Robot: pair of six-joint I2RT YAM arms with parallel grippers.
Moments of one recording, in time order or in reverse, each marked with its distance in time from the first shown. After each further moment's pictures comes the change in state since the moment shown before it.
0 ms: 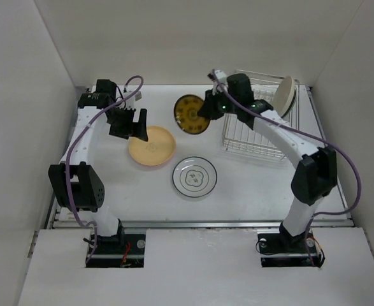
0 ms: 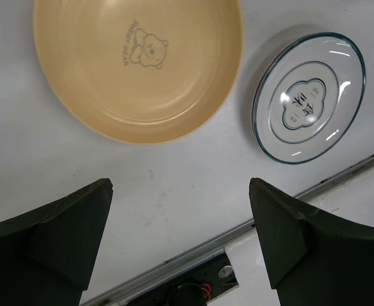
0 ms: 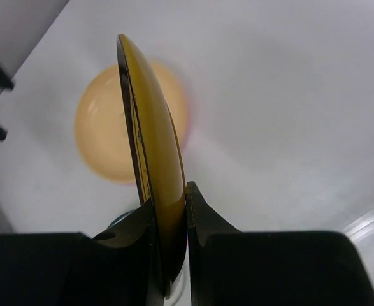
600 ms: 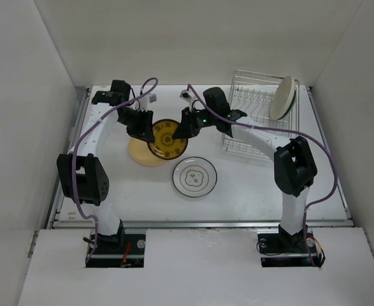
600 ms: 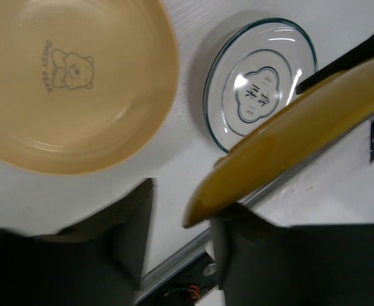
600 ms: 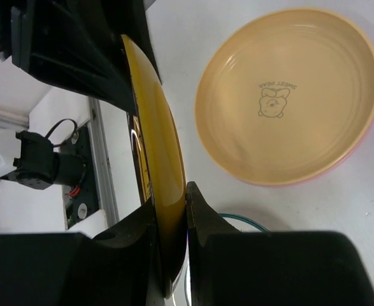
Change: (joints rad) left arm -0.090 0.067 0.023 -0.006 0.115 0.016; right arm 0.149 0.214 -0.025 0.168 -0.503 0.086
